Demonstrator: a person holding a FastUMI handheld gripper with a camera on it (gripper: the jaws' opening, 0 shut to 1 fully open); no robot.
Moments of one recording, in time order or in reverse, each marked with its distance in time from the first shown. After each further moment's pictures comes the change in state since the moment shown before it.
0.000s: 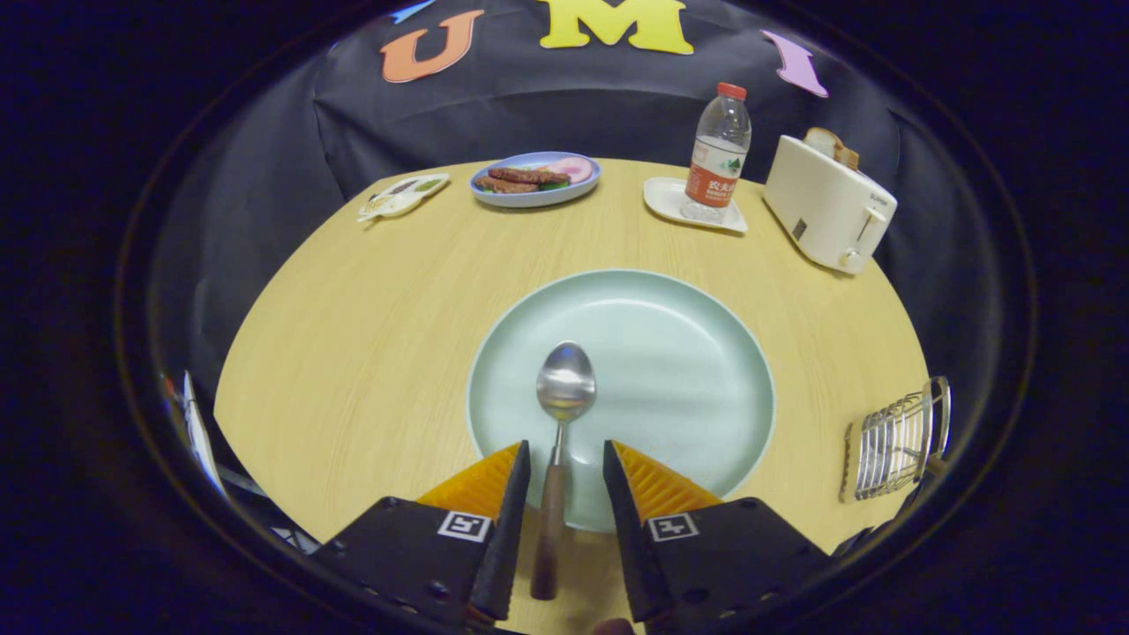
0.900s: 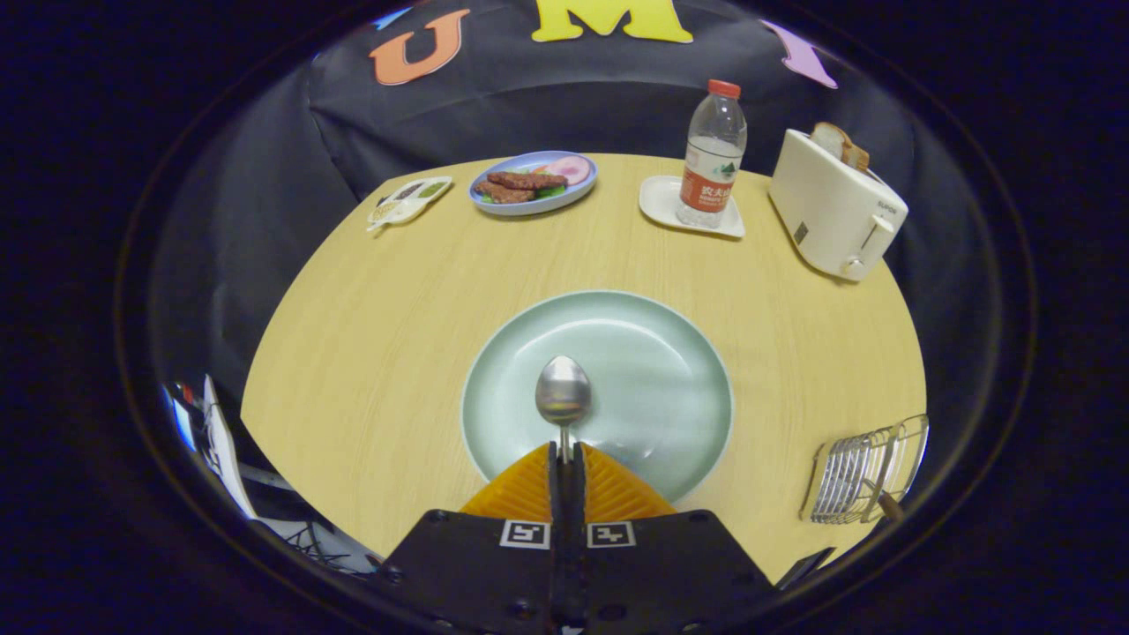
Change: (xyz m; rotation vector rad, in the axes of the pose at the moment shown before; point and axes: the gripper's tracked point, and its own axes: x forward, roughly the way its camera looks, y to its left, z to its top) arm -0.038 -0.026 0.028 0.031 0.105 0.093
